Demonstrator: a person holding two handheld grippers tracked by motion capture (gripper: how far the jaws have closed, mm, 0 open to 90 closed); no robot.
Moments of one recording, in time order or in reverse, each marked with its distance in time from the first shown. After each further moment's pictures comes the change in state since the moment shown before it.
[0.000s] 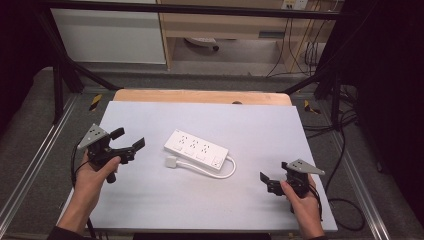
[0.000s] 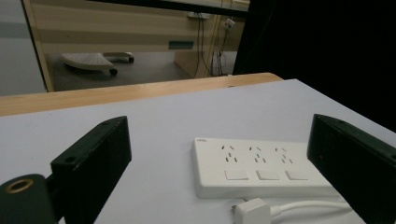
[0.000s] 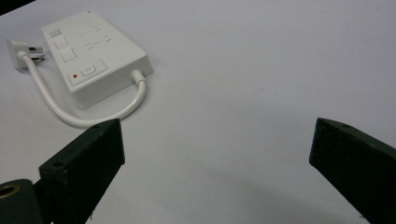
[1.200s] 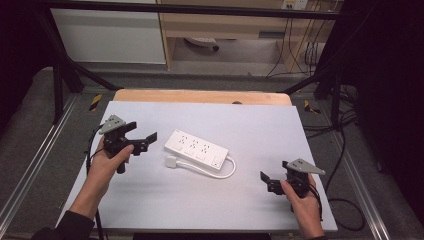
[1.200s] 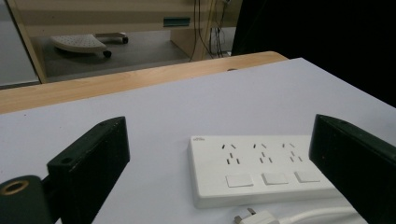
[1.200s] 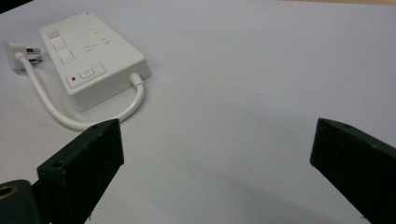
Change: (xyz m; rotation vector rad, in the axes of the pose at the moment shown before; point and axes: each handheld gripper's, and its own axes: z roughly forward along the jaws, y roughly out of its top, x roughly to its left) left arm -0.004 0.011 0.043 0.100 -0.004 0.030; right arm 0.001 0.003 -0.001 -0.005 -0.009 -0.015
